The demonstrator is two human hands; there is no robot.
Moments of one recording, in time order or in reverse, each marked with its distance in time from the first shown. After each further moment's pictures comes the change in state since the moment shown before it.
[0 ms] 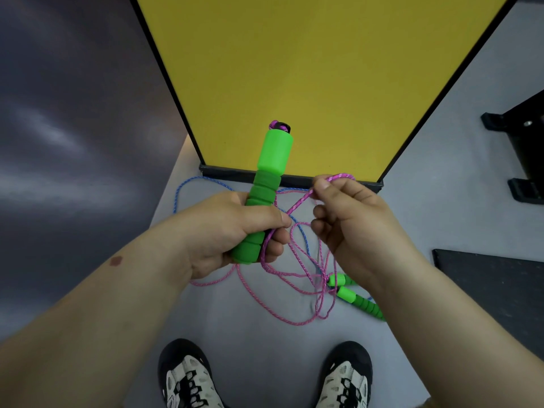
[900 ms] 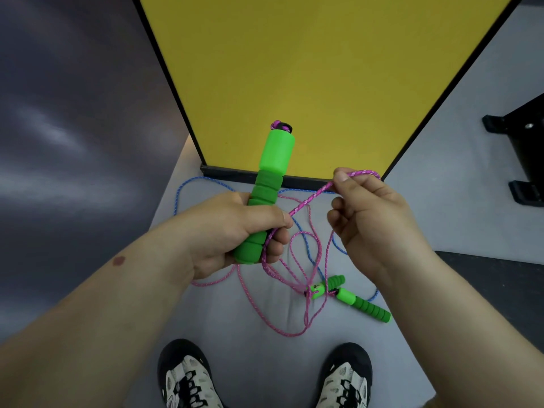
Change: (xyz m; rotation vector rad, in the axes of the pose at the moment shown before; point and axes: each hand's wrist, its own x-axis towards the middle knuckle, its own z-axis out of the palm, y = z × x) left_hand 0.000 0.000 0.001 -0.010 -0.018 0.006; right_hand 0.005 -0.009 -0.006 0.050 0.134 -0.043
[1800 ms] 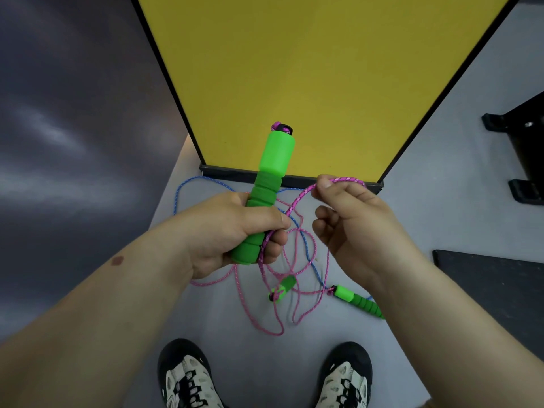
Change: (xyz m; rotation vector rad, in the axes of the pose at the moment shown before) left_hand 0.001 -0.001 -0.001 0.014 -0.005 -0.001; right_hand -0.005 0.009 0.004 -0.025 -0.092 0.085
